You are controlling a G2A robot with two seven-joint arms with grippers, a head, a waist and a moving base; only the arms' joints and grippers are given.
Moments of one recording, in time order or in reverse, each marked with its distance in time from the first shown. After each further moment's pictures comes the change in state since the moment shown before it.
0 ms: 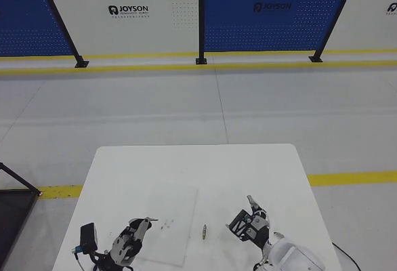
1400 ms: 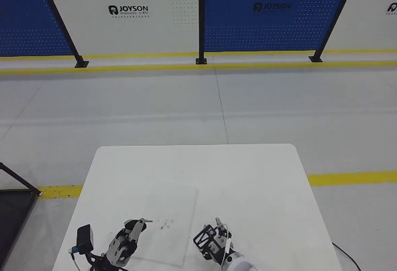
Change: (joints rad) left arm -0.007 0.002 -0.001 0.049 -0.025 -0.017 -0.006; right arm 0.139 -0.095 -0.364 0.210 0.159 0.379 0.141
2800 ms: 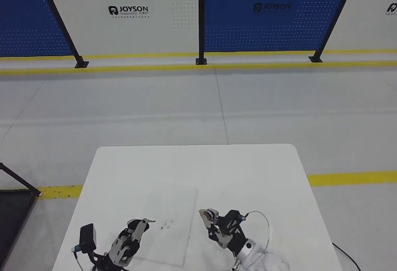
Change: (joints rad) left arm -0.011 -0.002 0.027 -0.022 -0.025 -0.015 -0.030; right arm 0.011 0.031 0.196 0.066 0.419 -0.478 -0.562
